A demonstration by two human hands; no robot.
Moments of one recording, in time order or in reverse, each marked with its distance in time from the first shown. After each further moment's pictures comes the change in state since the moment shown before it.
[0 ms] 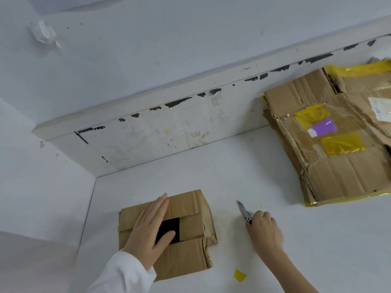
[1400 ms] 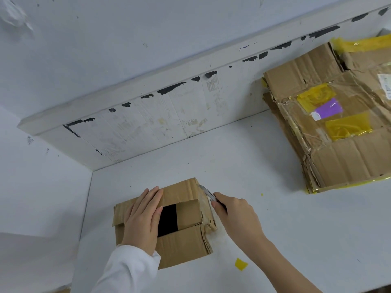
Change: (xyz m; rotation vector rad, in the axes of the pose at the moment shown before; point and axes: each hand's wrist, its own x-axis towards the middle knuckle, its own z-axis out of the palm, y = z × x) left_hand 0.012 -0.001 0.018 0.017 0.340 -0.125; right_hand -0.044 -0.058 -0.066 0.398 -0.098 -0.319
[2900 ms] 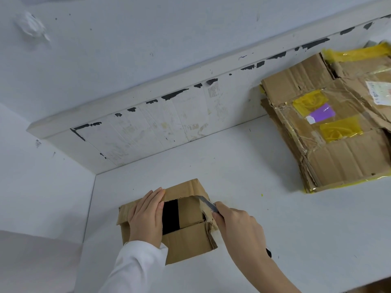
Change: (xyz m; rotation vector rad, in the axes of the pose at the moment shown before) left_hand 0.000 0.010 -0.004 -0.054 0.059 -0.173; right_hand -0.030 -0.008 0.015 -0.304 0.132 -0.062
